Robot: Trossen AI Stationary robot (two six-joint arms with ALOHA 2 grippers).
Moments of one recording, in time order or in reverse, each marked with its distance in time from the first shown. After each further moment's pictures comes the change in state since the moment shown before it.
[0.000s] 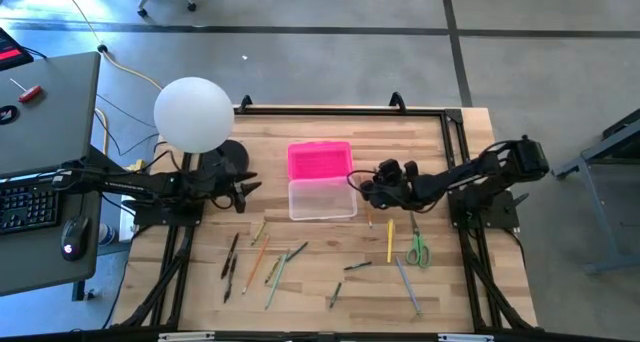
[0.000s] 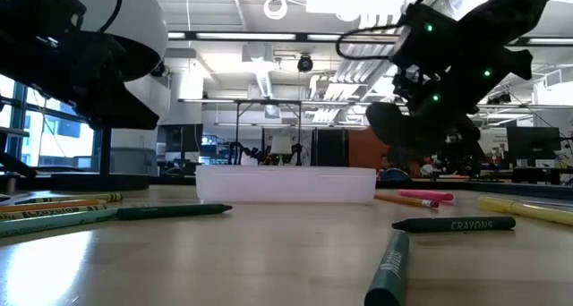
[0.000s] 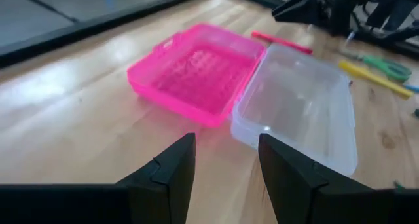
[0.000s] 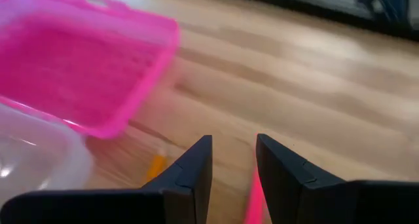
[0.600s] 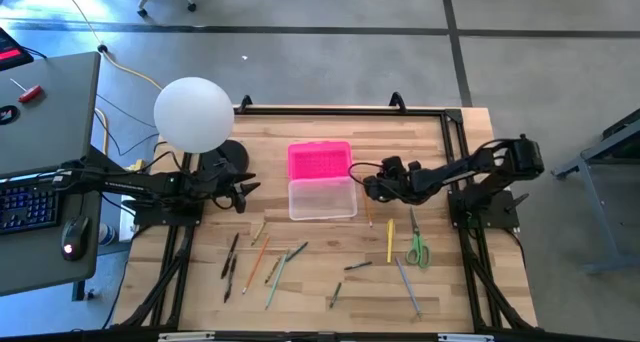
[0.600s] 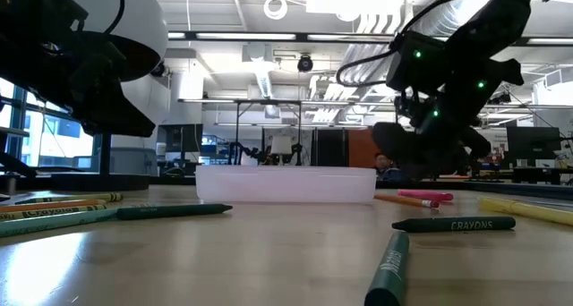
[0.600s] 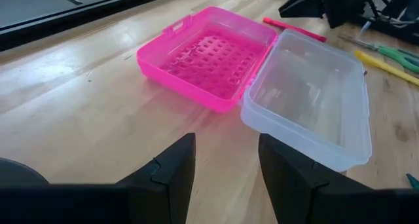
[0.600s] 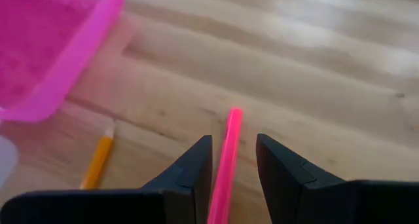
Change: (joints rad) left arm 0.000 0.000 0.000 -0.042 -0.015 -0.031; right arm -0.086 0.045 0.000 -0.063 -0.136 0.061
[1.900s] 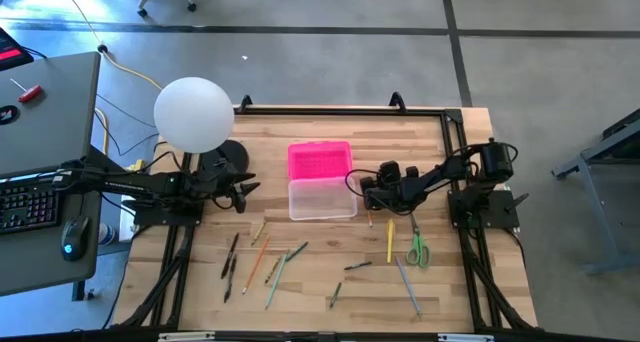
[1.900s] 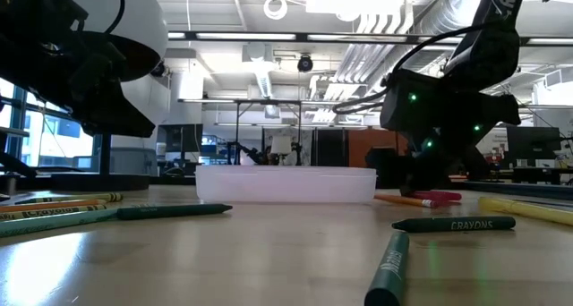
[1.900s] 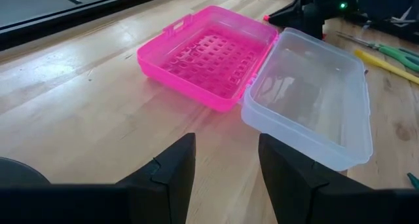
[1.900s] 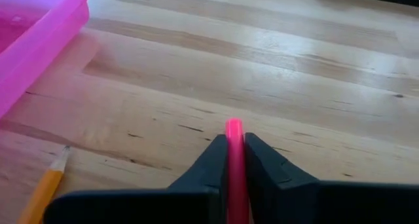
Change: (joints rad) left arm 0.000 0.000 0.000 -0.003 0.001 -0.001; right arm 0.003 0.290 0.000 0.169 0.179 0.144
